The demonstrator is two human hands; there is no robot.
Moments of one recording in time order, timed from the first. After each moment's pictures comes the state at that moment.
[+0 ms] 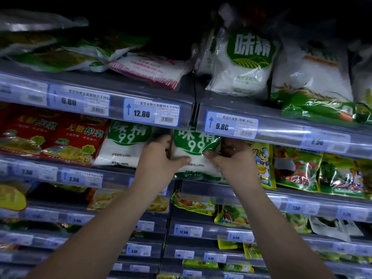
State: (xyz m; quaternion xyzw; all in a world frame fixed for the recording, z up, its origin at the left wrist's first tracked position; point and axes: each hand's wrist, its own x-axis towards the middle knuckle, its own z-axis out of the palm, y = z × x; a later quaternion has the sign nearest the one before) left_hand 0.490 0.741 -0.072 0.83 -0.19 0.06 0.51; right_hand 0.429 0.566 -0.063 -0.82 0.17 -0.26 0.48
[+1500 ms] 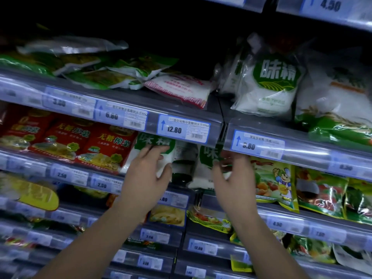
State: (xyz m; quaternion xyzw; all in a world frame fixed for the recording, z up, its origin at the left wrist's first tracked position) left_hand 0.487 0.817 -0.081 0.85 -0.21 0.22 0.44; right_hand 0.426 0.633 -0.056 -0.88 0.11 -0.34 0.32
